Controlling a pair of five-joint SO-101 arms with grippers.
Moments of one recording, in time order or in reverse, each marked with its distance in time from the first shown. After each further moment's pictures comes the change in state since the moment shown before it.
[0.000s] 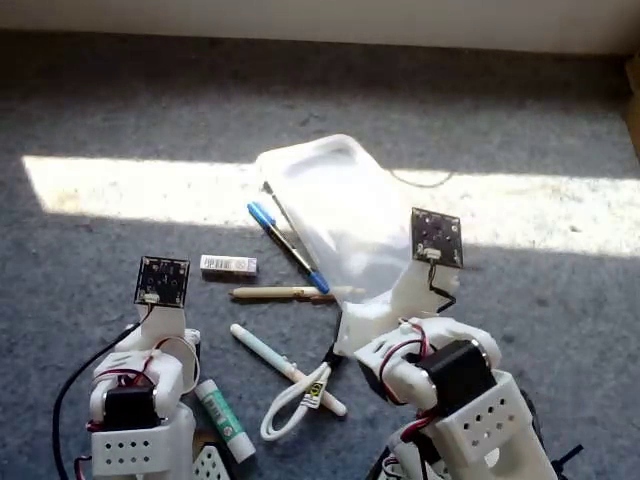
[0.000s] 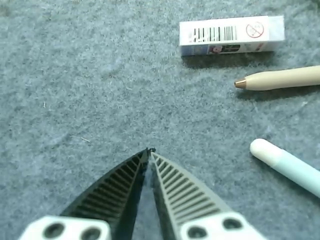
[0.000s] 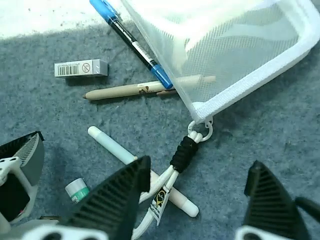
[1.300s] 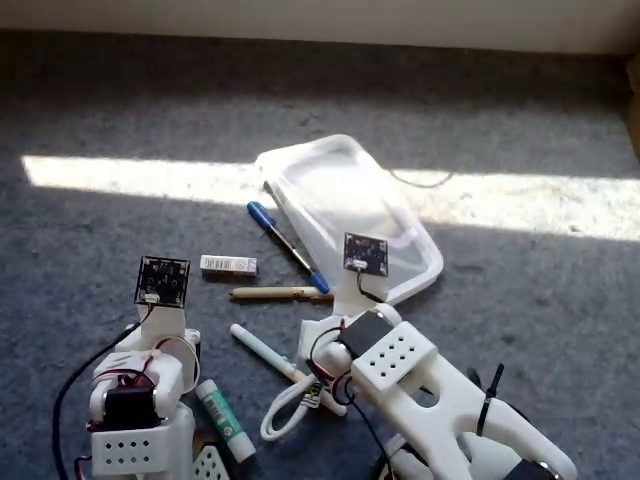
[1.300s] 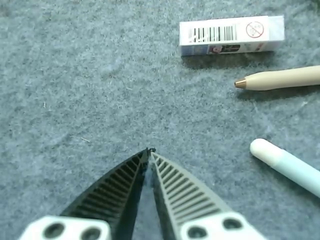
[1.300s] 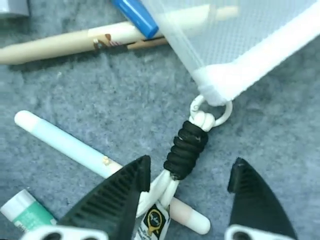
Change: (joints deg) left arm 0.0 0.0 0.0 0.0 0.0; right arm -9.6 27.4 13.2 -24.4 -10.4
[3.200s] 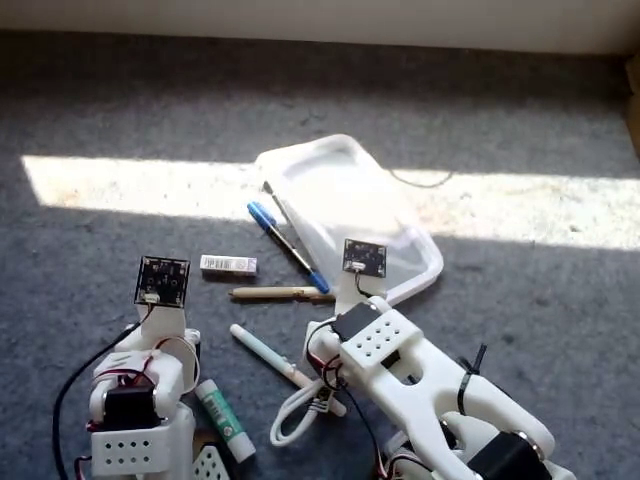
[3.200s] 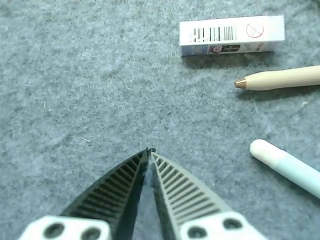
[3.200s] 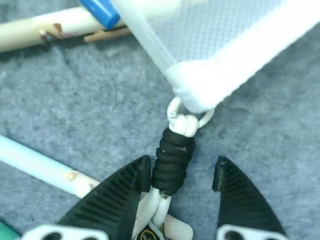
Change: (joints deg) left arm 0.0 0.0 0.0 0.0 0.0; right arm 1.9 10.2 -0.4 -2.2 1.2
